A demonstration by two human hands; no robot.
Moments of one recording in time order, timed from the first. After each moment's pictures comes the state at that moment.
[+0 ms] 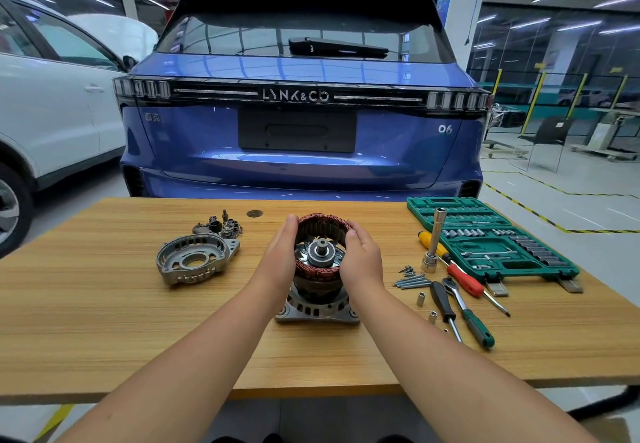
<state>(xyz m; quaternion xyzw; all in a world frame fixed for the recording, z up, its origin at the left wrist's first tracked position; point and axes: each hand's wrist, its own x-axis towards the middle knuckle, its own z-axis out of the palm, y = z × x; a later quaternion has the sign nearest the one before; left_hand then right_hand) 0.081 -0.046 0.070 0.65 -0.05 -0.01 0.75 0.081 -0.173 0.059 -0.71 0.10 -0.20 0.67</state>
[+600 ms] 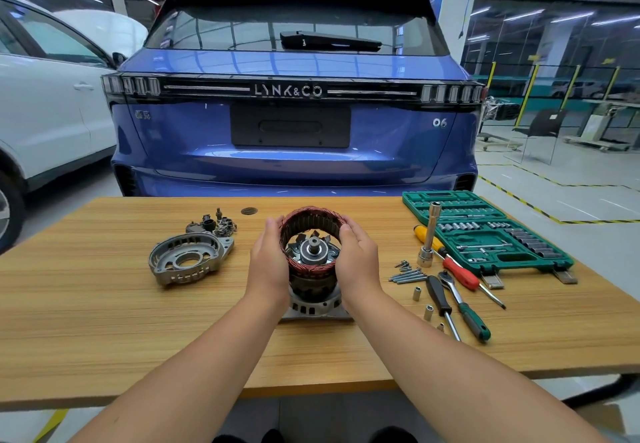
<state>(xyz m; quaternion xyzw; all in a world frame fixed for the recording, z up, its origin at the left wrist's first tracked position) 0.077 -0.055 0.062 0.59 0.02 0.07 0.80 0.069 -0.167 0.062 -0.66 0.08 -0.19 0.72</state>
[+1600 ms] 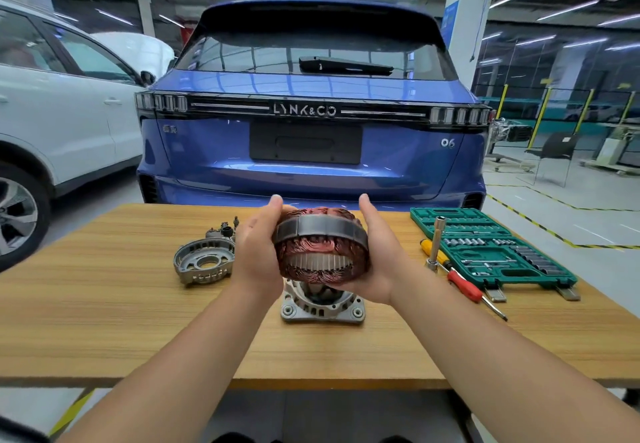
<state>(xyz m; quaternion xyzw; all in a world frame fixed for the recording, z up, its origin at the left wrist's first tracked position) 0.032 -0.021 0.115 0.50 -0.14 0.09 0.85 0.025 -0.189 0.129 -0.53 0.01 0.20 0.82</state>
